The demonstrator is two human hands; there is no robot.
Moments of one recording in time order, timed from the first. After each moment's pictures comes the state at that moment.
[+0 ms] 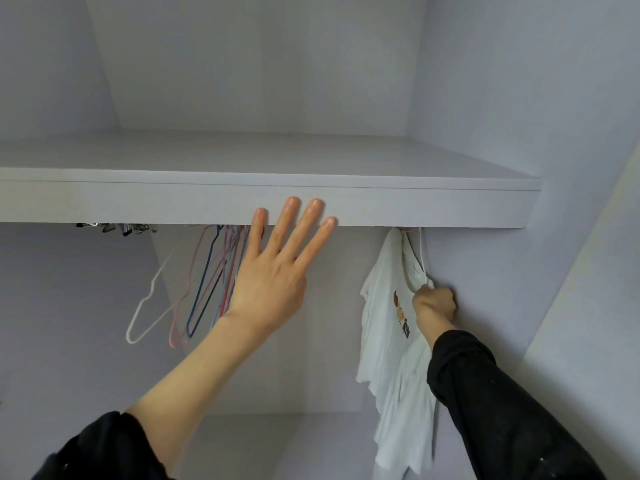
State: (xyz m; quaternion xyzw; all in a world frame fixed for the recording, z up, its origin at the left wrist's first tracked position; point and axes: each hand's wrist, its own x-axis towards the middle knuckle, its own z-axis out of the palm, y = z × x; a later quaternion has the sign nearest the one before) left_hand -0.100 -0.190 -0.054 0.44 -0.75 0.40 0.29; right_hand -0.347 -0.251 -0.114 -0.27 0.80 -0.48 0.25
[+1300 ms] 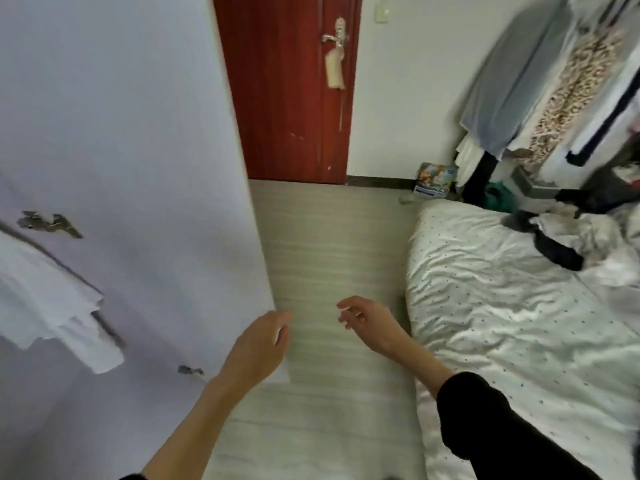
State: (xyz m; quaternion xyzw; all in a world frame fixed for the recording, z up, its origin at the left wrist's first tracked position) left_hand -0.223 0.252 -0.262 0.01 -0.95 -0.30 -0.01; right_hand -0.287 0.456 -0.243 -0.13 0.89 -0.40 0.17
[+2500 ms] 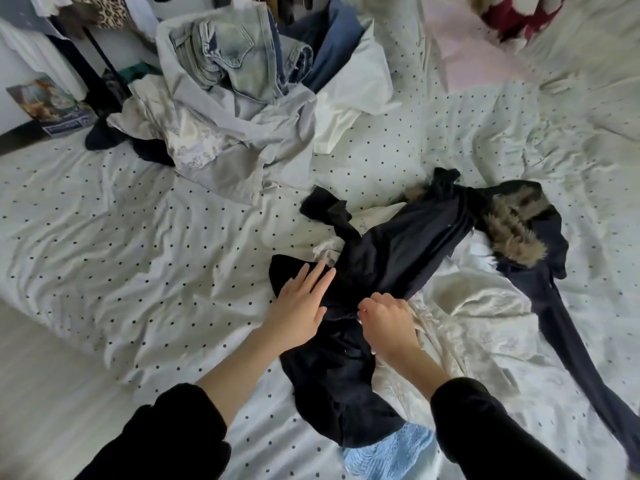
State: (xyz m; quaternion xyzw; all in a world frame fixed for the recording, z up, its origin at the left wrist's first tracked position) left_hand -0.277 1.005 -0.428 -0.57 -0.79 -0.06 -0.23; right_hand -0.131 1.109 -0.435 0.33 0.94 -0.08 -0.01
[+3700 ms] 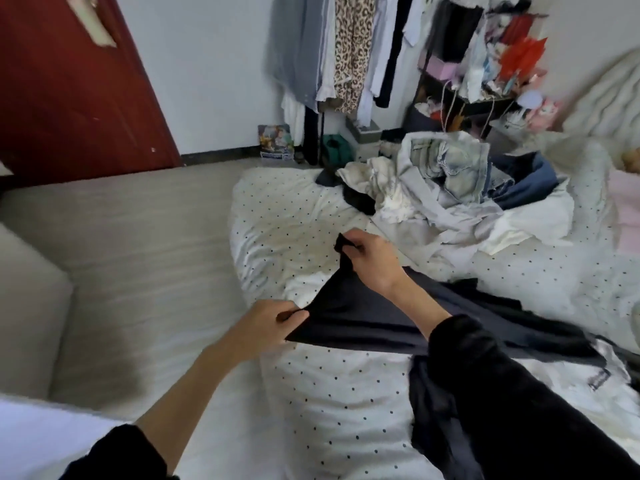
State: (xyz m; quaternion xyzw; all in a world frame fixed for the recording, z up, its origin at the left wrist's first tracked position) left_hand -0.351 0.681 -0.290 -0.25 -0.87 -0.37 -0.20; right_hand -0.346 0.889 -0.219 0.06 0.92 -0.39 -0.03
